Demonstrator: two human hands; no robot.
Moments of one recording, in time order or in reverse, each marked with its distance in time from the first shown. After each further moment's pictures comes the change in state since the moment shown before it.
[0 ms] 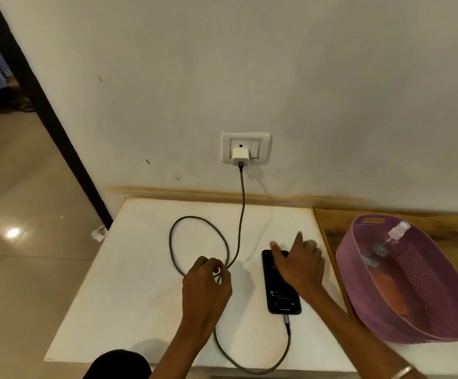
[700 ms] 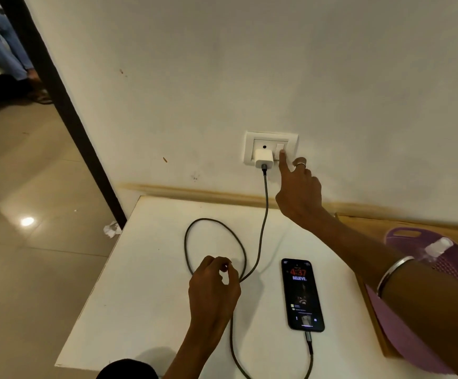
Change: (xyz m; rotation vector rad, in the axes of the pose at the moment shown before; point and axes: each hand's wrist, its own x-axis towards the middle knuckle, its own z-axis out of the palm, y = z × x) left_hand 0.021 -0.017 -0.004 -0.044 0.069 -0.078; right_hand 0.093 -0.122 -0.059 -0.253 0.261 -0.498
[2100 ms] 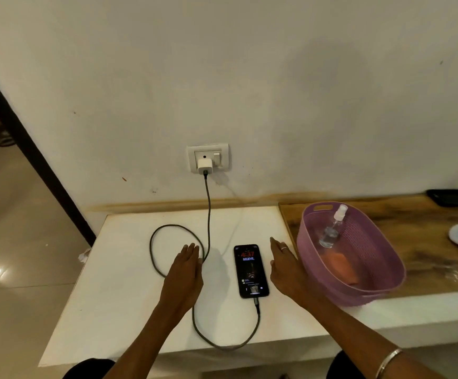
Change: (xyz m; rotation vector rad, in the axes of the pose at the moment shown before) left_hand -0.020 0.017 -0.006 0.203 -0.379 0.300; right_hand -0.208 0.101 0.030 0.502 -0.353 0.175
